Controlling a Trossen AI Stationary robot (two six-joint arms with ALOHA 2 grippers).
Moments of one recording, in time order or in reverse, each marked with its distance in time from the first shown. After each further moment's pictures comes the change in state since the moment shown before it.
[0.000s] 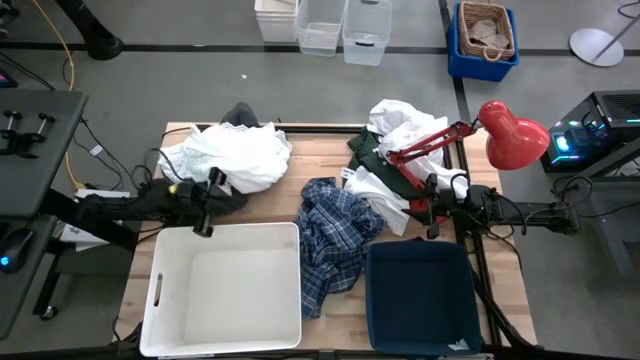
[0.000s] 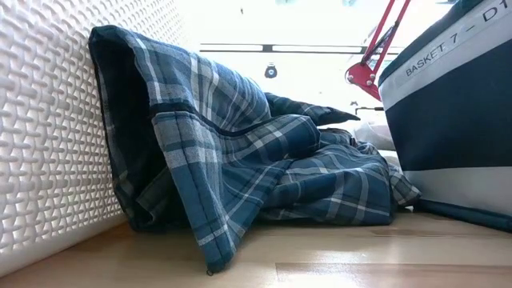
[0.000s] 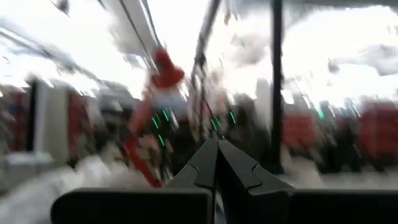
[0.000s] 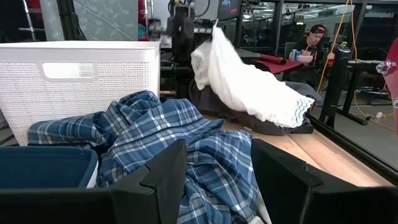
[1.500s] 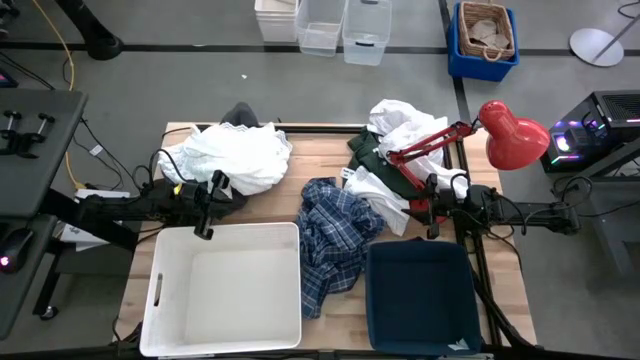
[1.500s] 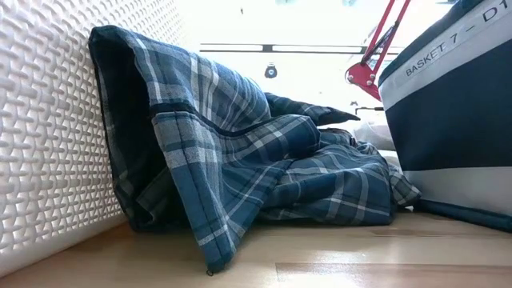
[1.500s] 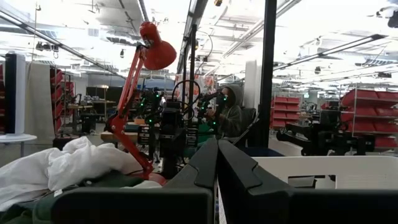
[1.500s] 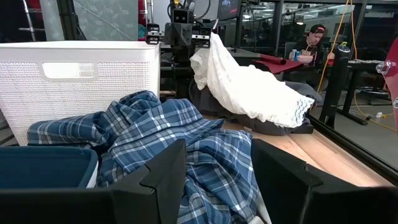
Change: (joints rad) left arm 0.000 -0.023 0.002 -0.162 0.076 -0.011; right arm 0.000 0.000 0.000 0.000 0.000 0.000
